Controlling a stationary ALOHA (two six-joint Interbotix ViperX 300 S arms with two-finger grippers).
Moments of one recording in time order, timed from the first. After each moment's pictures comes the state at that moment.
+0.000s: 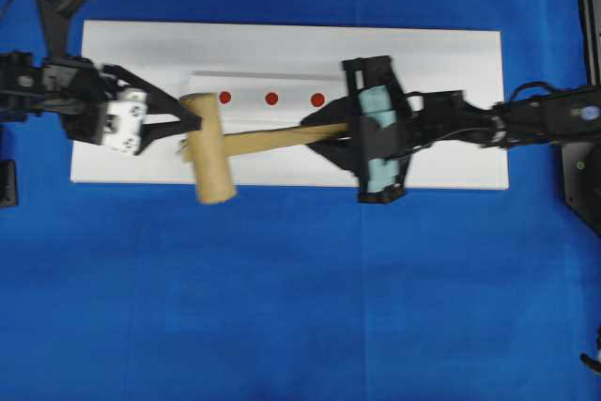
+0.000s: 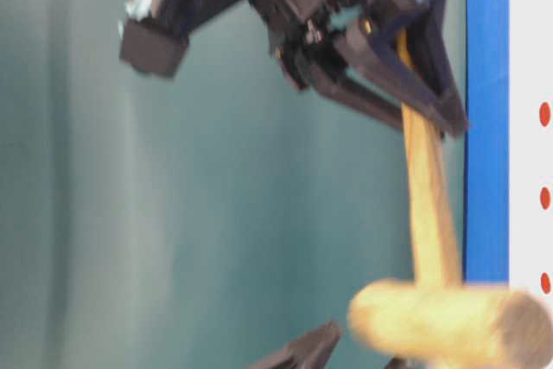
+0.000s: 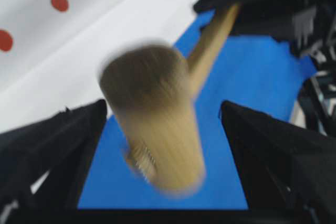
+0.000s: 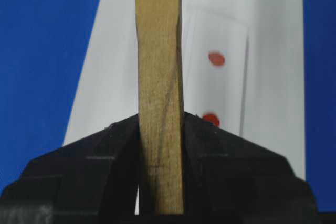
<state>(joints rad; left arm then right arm) 0.07 -0.49 1.02 -0.02 -0.07 -0.96 0.02 -0.12 0.74 1.31 -0.16 -1.45</state>
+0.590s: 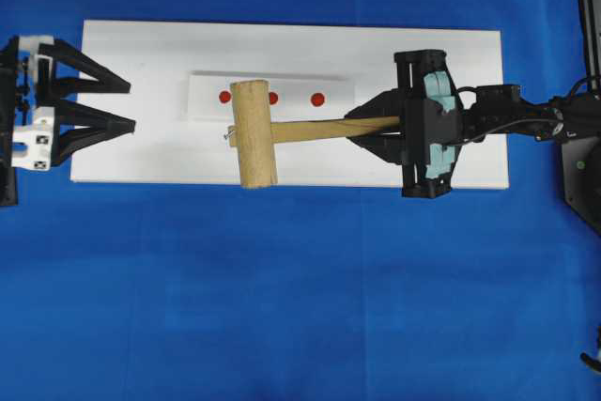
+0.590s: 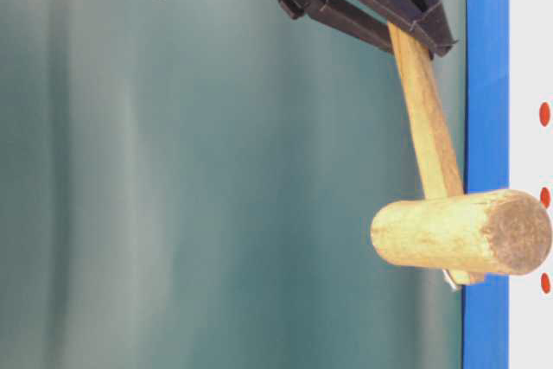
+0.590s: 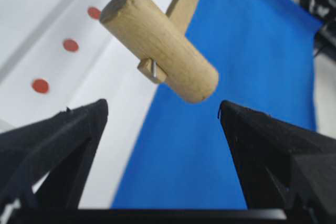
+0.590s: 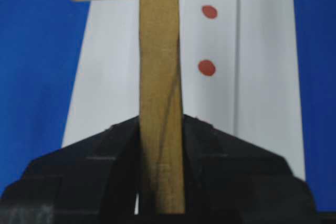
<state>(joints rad) 0.07 -0.80 1.15 -0.02 -0.01 -0.52 0.01 -0.26 0.87 1.36 -0.16 -1.45</state>
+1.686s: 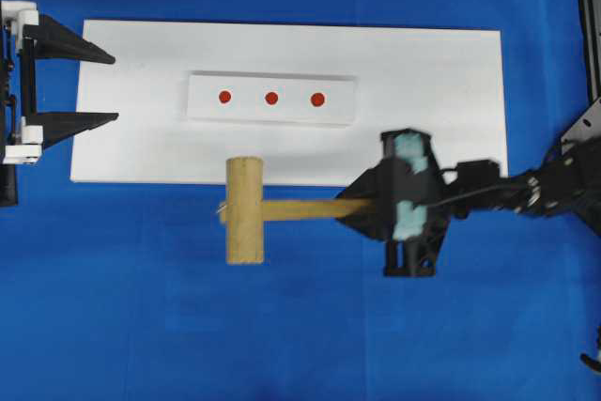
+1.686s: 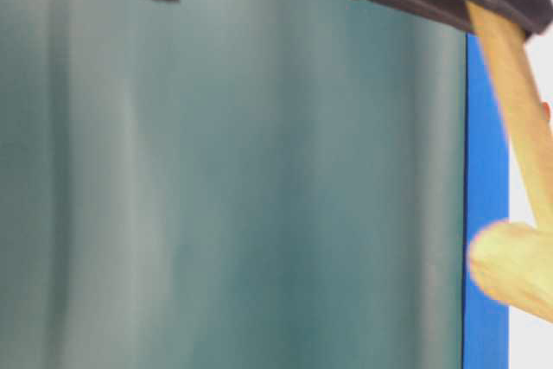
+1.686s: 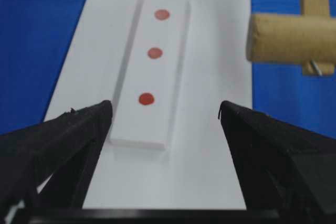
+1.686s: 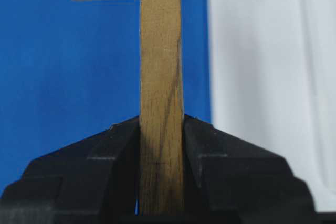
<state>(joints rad) 0.16 -0.86 1.17 -0.01 0.09 0.11 0.29 -0.11 0.75 1.79 -0.27 -1.45</state>
